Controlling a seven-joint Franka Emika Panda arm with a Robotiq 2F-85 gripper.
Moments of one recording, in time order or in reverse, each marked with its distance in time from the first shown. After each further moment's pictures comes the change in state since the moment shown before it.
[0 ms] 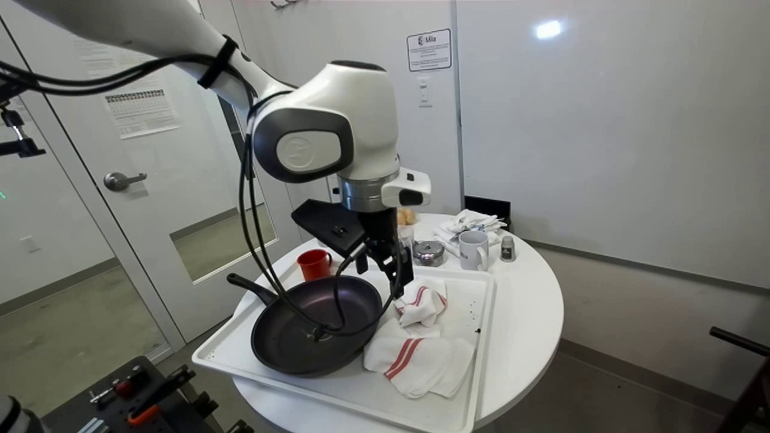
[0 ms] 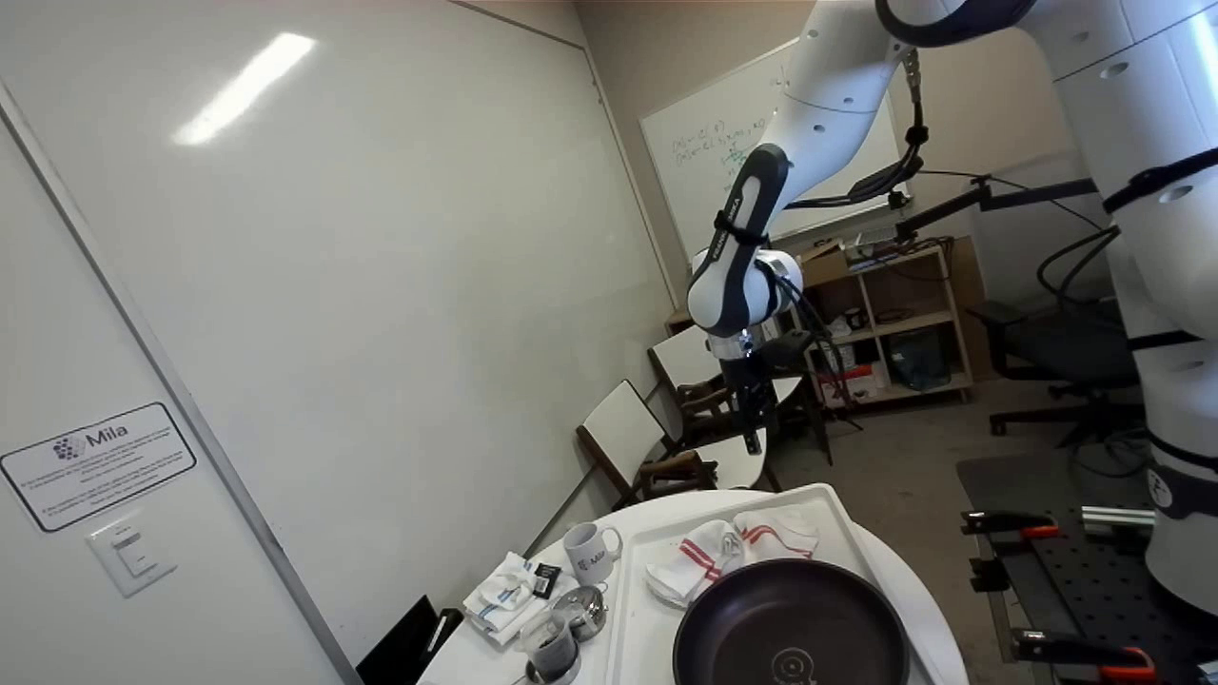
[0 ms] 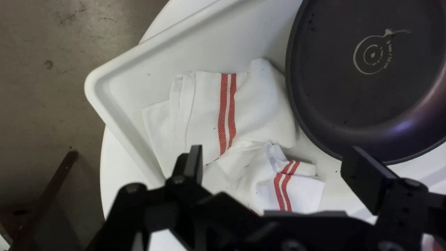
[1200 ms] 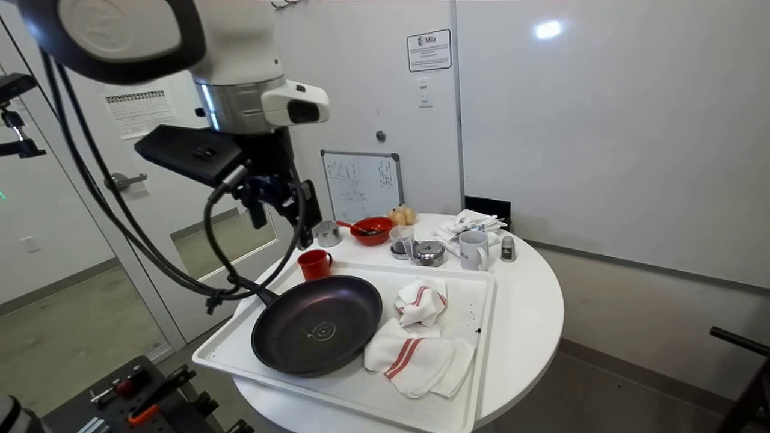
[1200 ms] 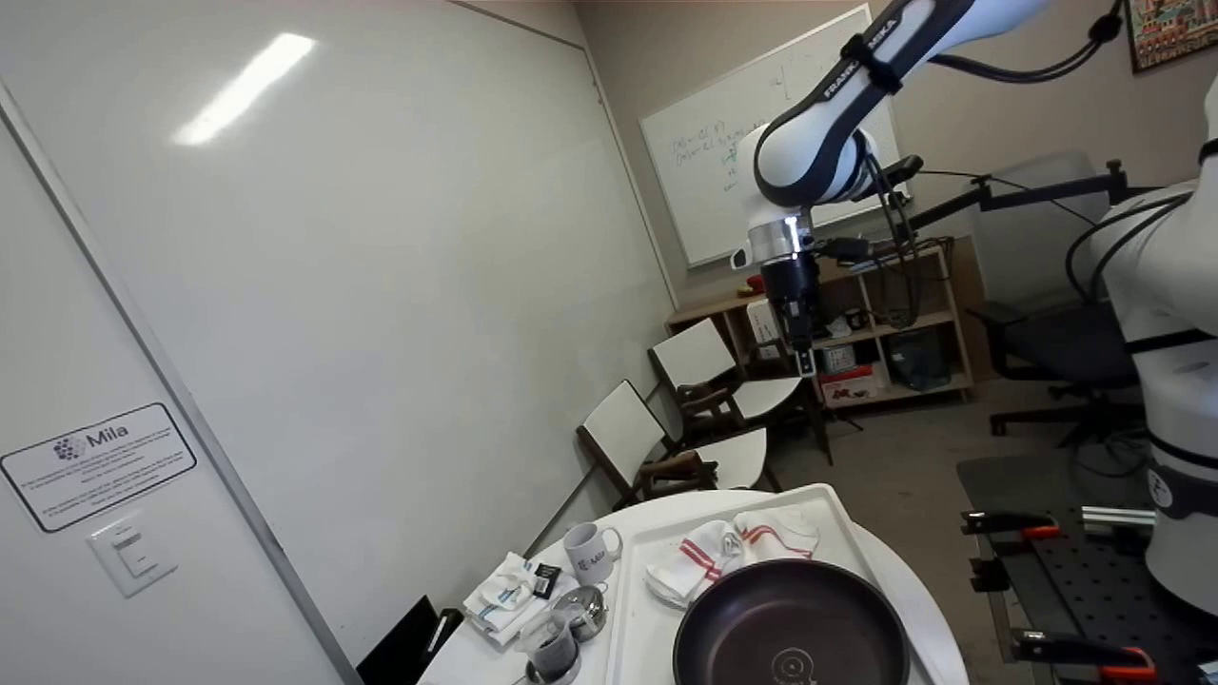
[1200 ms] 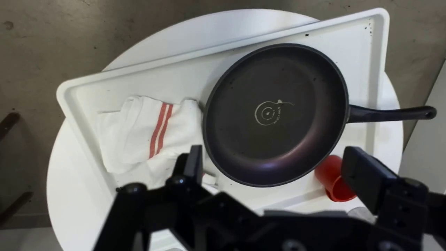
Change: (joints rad) arm 0.132 -0.640 -0.146 -0.261 -0.216 -0.321 -0.079
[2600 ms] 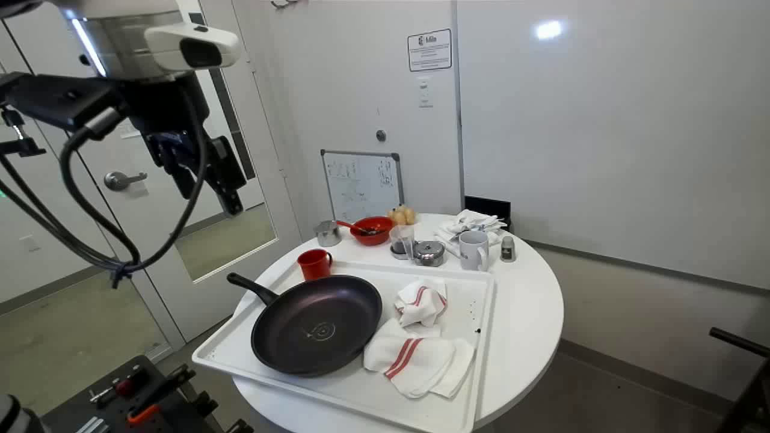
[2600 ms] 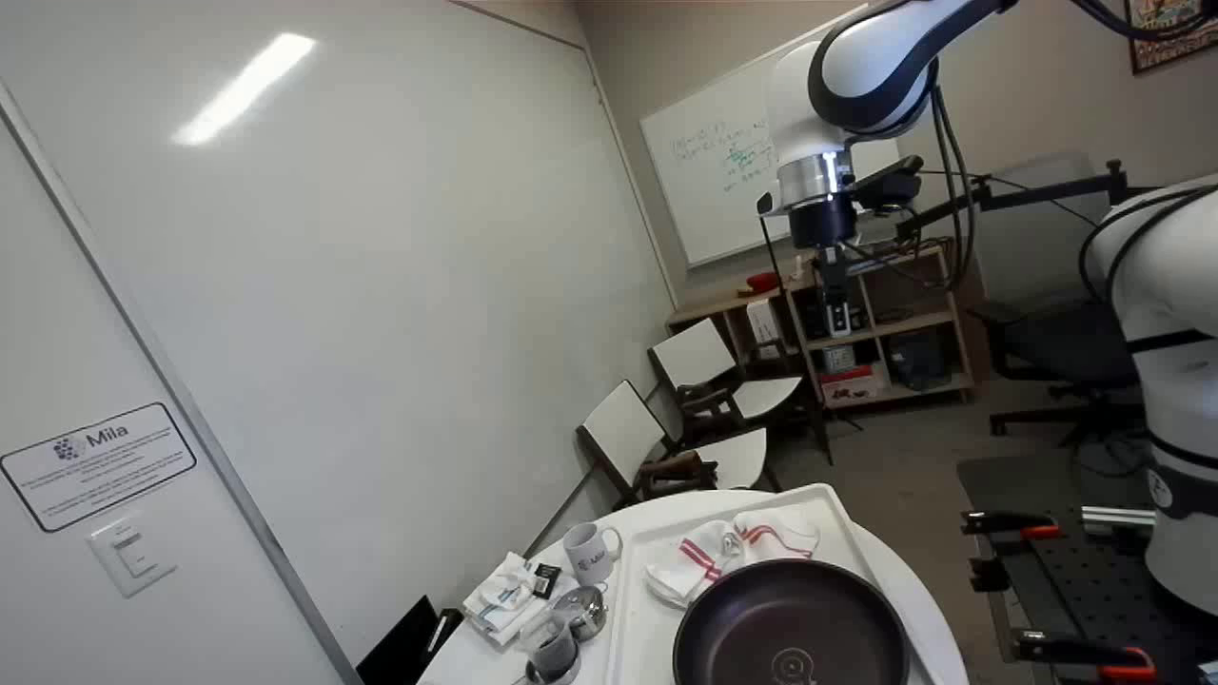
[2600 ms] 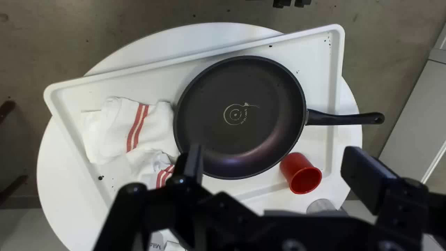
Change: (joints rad) arm -0.022 -0.354 0.099 -0.093 -0.034 -0.193 0.117
